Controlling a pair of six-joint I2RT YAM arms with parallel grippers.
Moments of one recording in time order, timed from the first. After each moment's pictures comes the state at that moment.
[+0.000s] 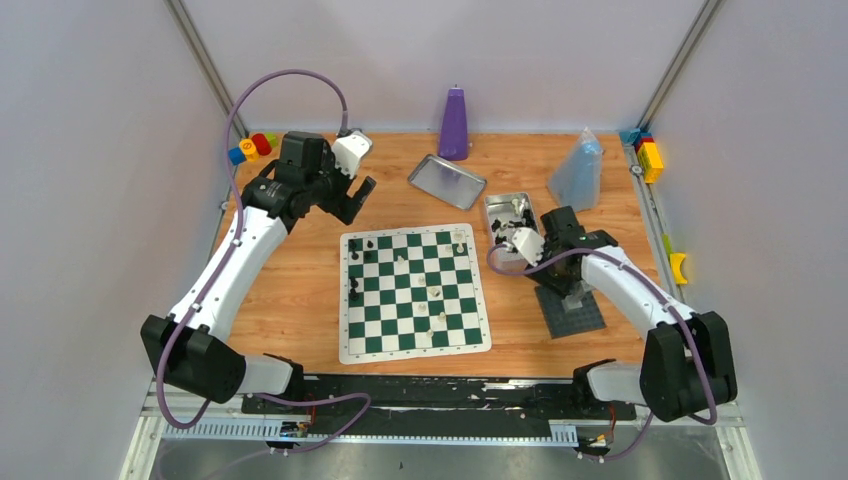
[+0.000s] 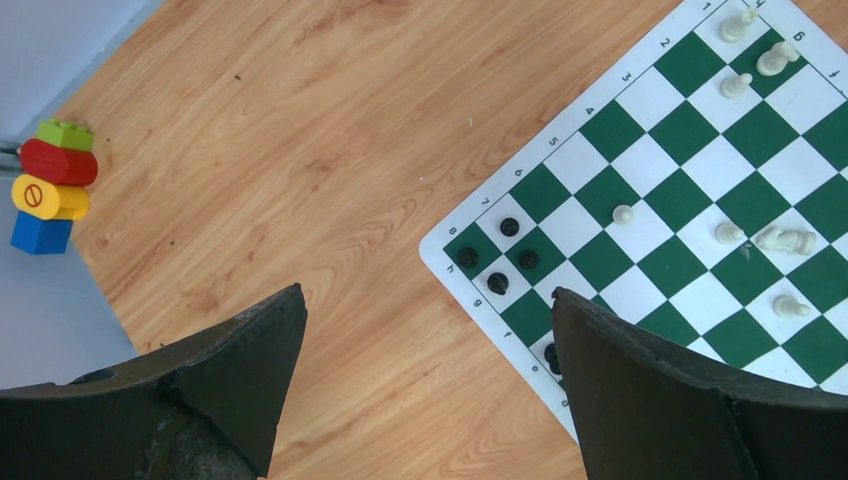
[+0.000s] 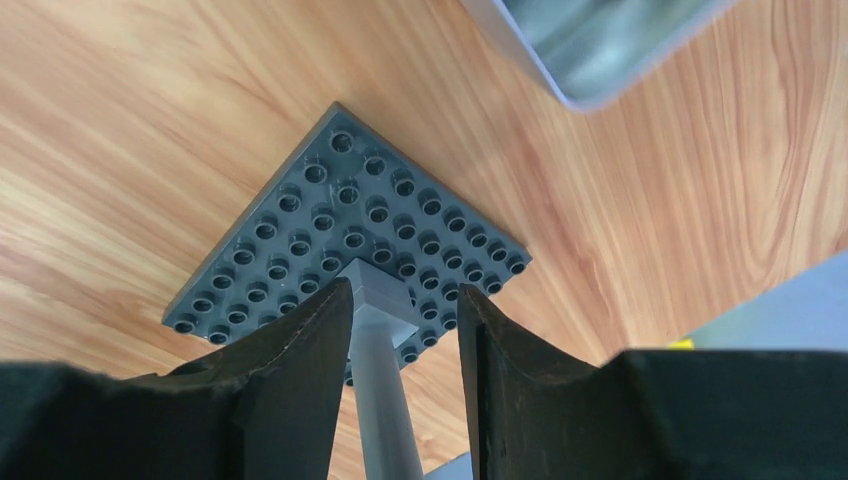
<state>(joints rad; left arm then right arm) -0.31 1.34 1.37 -0.72 0.10 0.37 0.35 1.30 0.84 -0.78 0.06 -0.72</state>
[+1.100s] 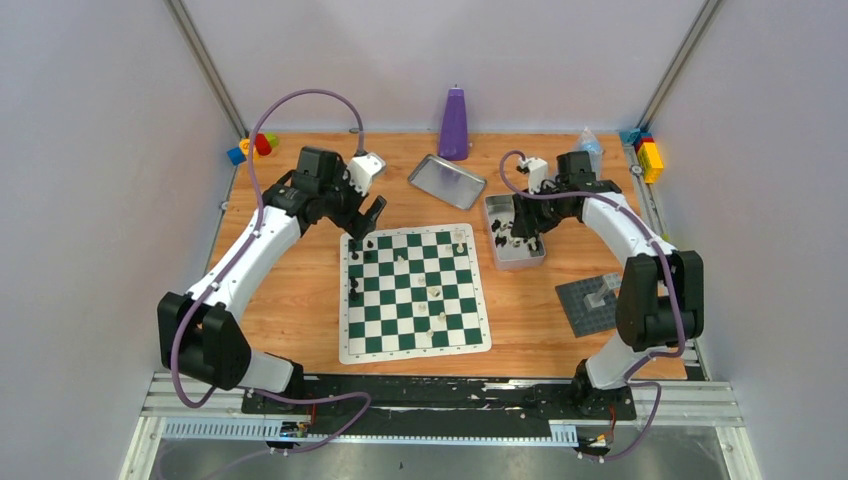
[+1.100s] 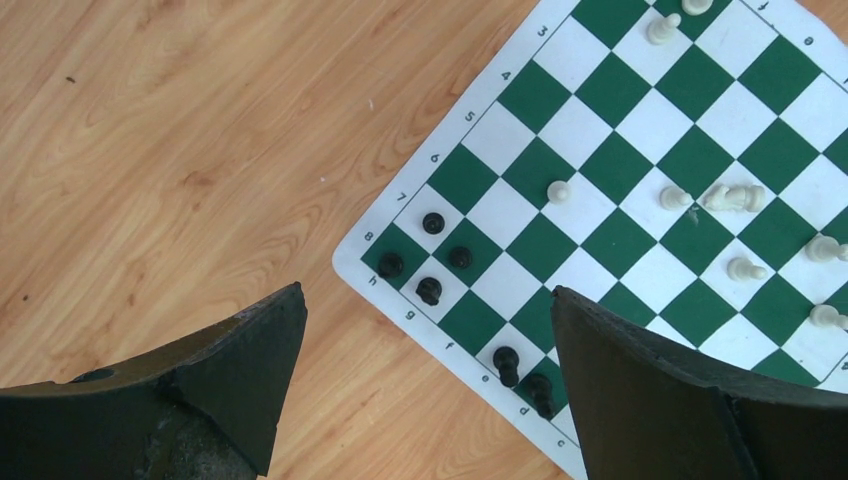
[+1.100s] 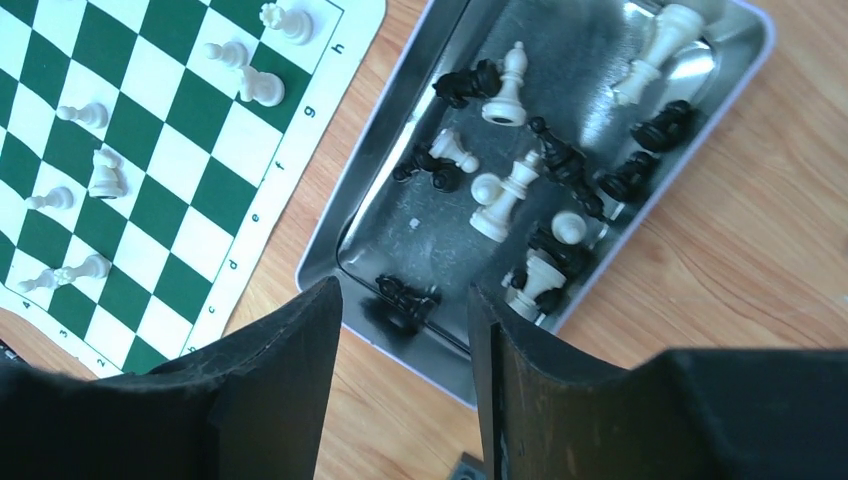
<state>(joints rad) -0.31 1.40 1.24 -0.64 0.24 0.40 0.11 1.62 1.22 -0.61 -0.50 -0.33</state>
